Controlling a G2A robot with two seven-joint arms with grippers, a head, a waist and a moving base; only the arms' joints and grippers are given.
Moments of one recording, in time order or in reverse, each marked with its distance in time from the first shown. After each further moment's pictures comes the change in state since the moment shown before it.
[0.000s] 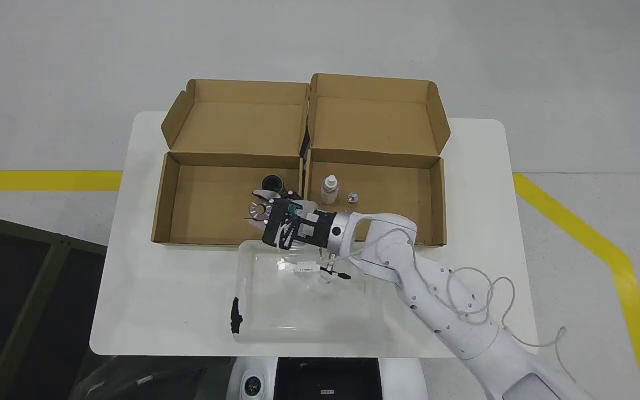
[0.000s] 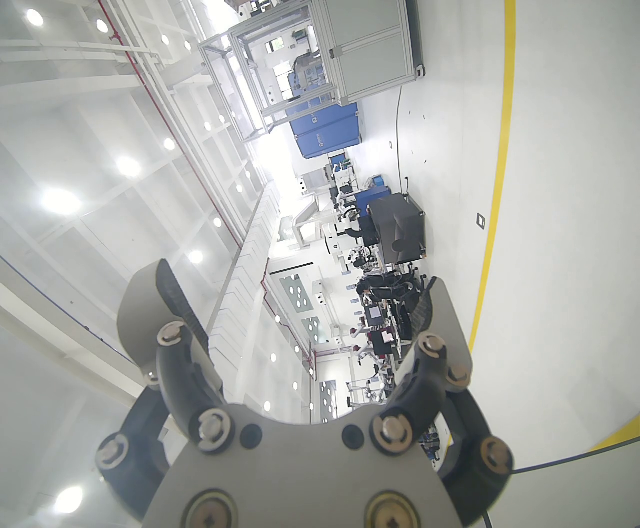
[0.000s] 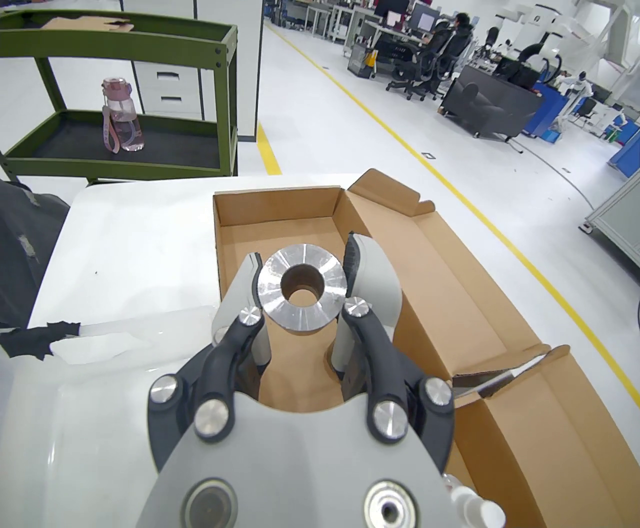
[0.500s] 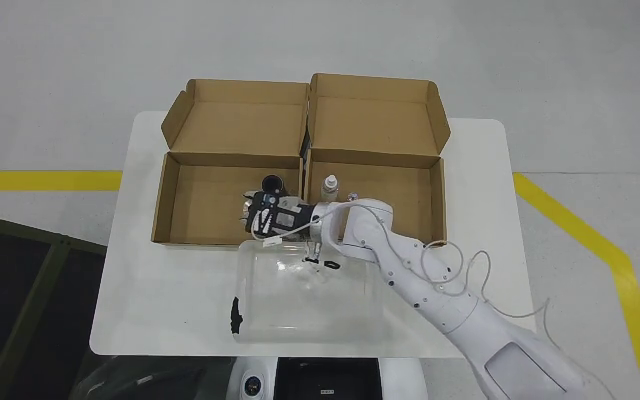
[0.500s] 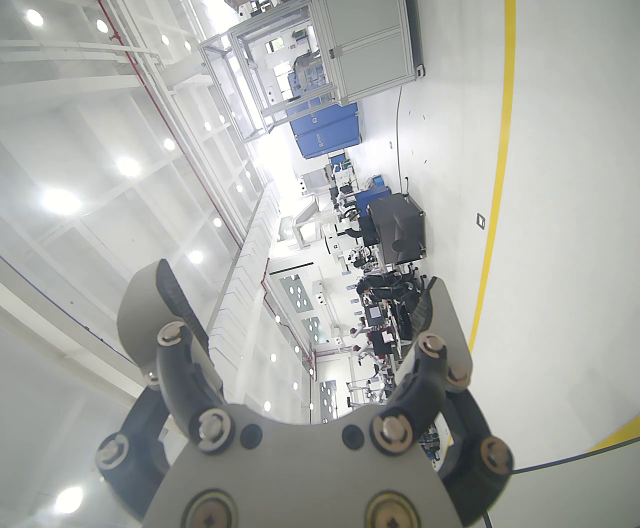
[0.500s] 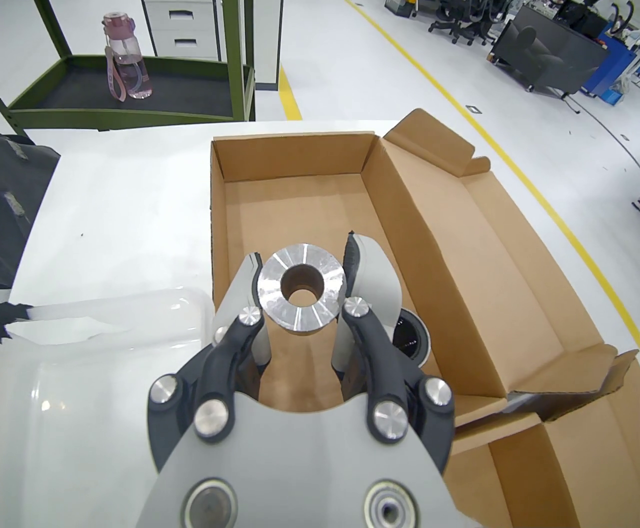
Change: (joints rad) left arm 0.000 0.000 0.000 0.000 0.000 0.000 0.000; right arm 0.152 -0.067 -0.108 0.225 0.059 -0.015 0.074
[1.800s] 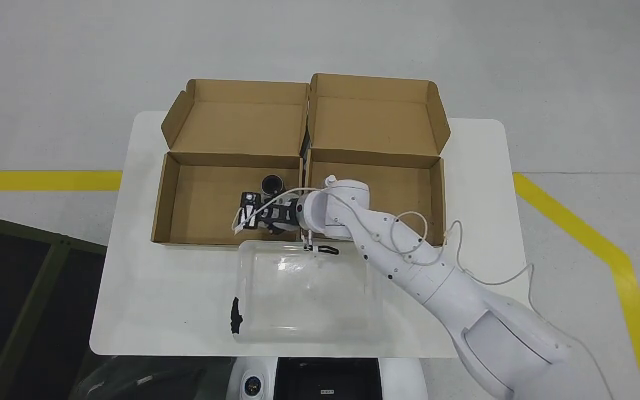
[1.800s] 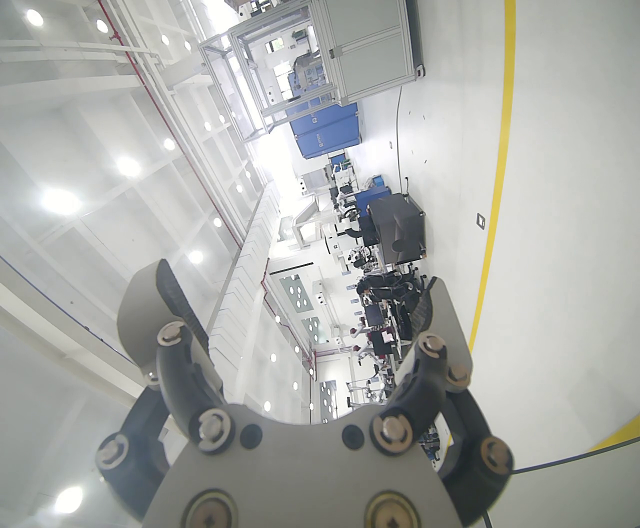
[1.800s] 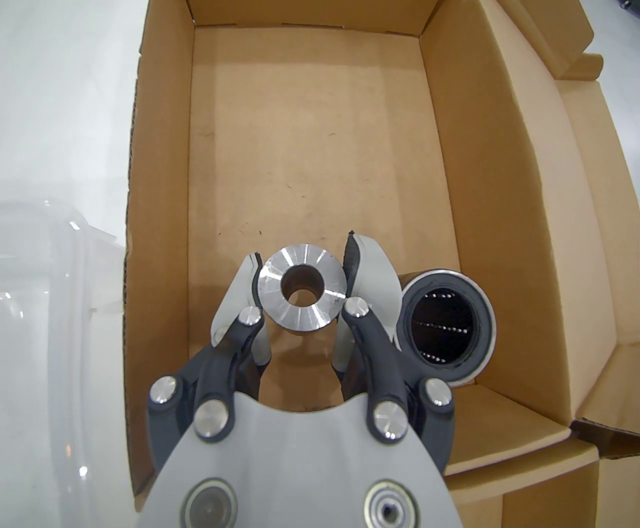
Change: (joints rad) left arm 0.000 0.000 0.000 0.000 0.000 0.000 0.000; right arm 0.176 -0.117 -0.116 0.300 -0.008 -0.078 0.175
